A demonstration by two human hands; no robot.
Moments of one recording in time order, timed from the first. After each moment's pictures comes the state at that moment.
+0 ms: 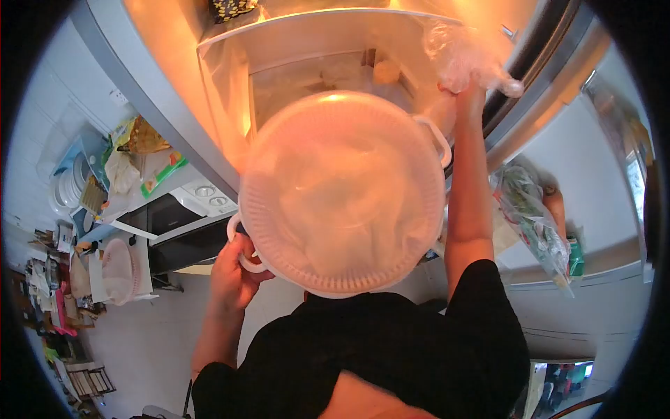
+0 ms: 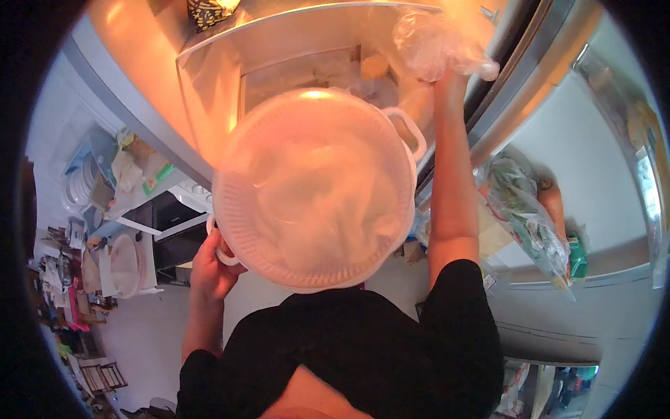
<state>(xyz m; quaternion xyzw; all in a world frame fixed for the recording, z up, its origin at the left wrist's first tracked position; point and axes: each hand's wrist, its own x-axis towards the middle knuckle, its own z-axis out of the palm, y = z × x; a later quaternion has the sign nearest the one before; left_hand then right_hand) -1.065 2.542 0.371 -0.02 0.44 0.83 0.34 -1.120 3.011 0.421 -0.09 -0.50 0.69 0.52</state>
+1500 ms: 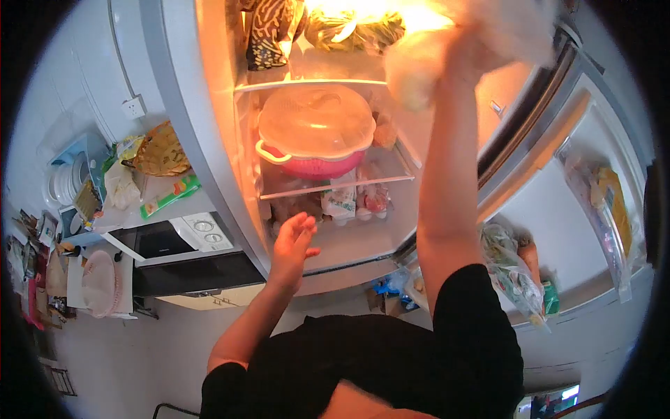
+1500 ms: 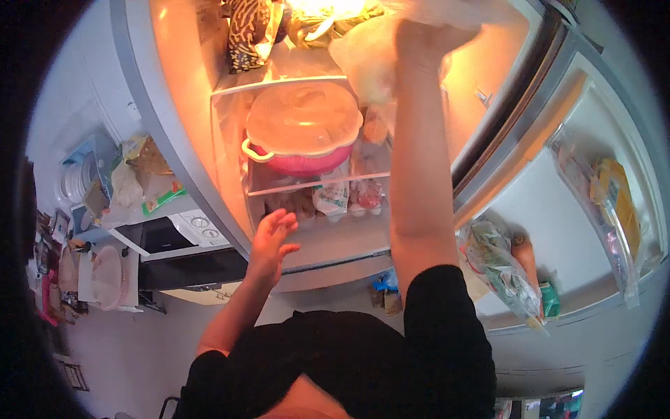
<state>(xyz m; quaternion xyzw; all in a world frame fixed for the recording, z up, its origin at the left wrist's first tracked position) -1.108 2.650 0.352 0.08 0.54 0.81 0.22 -1.172 2.929 0.626 0.16 -0.58 0.34 0.72</state>
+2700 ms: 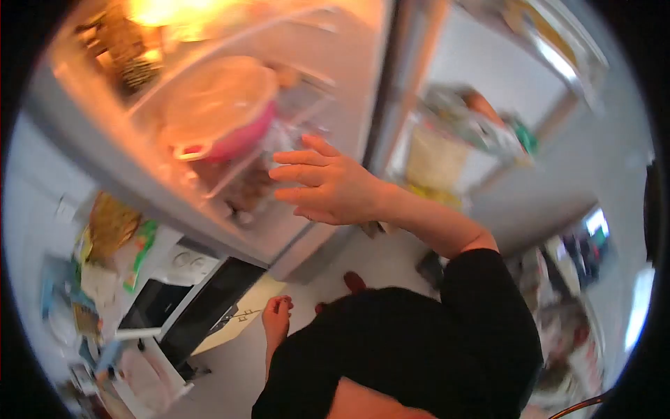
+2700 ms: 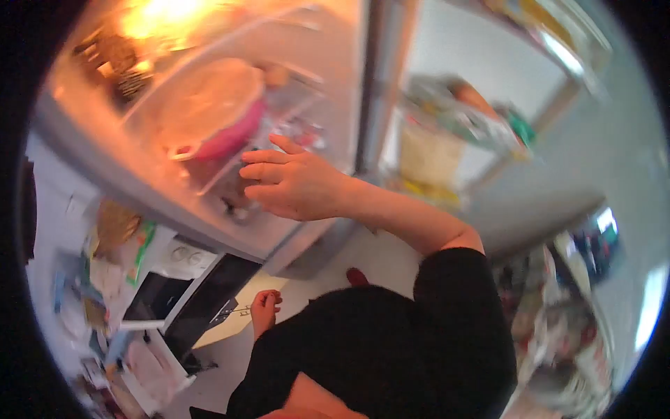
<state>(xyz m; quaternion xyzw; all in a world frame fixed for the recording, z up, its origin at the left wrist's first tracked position) -1.058 2.482 0.192 0.13 0.73 0.57 0.35 -1.011 2.778 0.430 0.18 -0.93 0.04 0.32</state>
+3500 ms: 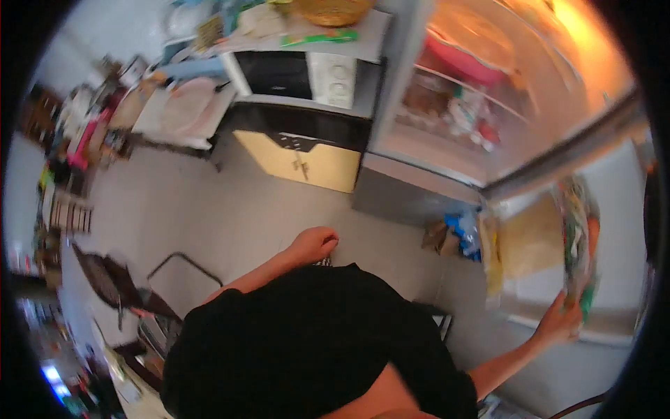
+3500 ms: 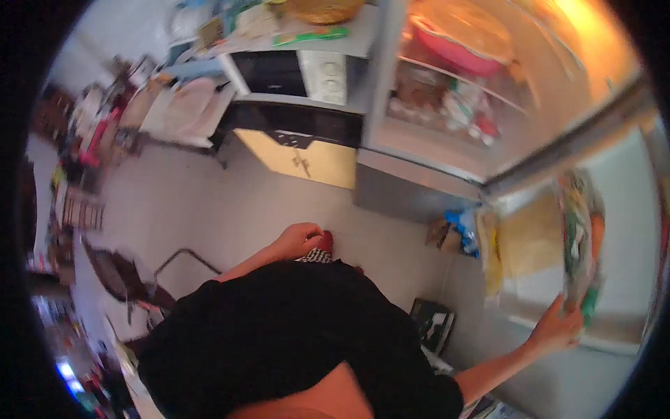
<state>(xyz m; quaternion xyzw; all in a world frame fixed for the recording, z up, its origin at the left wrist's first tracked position) -0.874 2.408 0.194 0.22 0.86 0.43 0.18 -0.693 2.873 0.410 -0.43 -0.81 -0.29 0.27</state>
